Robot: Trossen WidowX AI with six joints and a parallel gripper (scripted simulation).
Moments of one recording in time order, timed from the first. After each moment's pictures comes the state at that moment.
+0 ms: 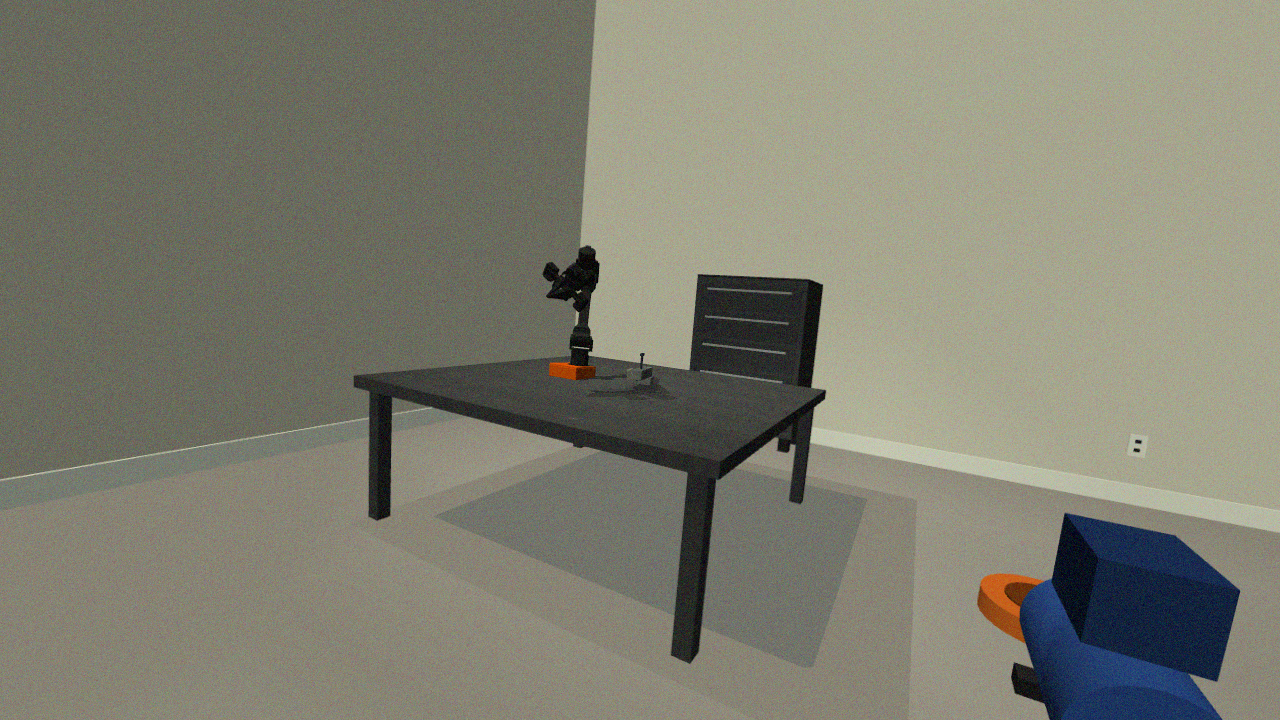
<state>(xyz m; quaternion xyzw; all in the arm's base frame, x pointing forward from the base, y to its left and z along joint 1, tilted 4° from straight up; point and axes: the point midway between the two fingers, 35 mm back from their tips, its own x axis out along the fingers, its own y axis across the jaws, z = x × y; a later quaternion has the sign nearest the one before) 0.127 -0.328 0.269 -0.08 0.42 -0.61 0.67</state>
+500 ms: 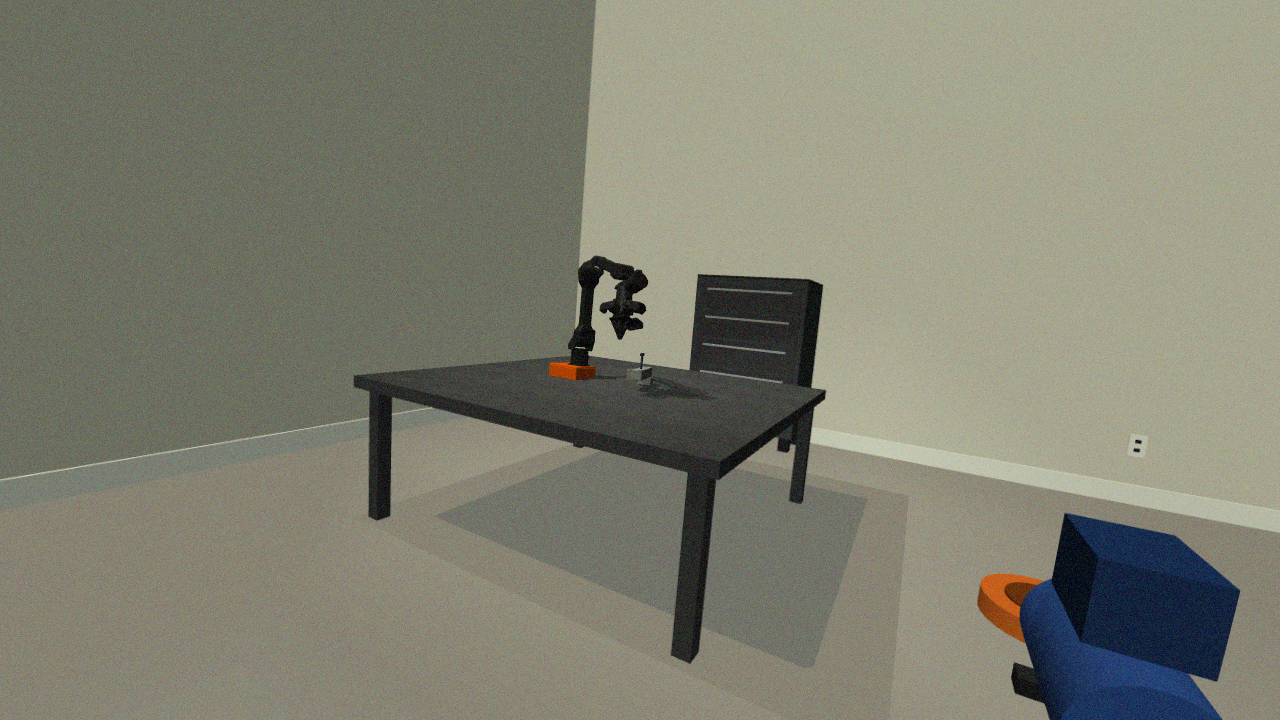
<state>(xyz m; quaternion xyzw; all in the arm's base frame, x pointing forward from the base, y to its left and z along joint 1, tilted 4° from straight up) 0.294 -0.166 0.171 -0.10 0.60 -0.14 0.78</state>
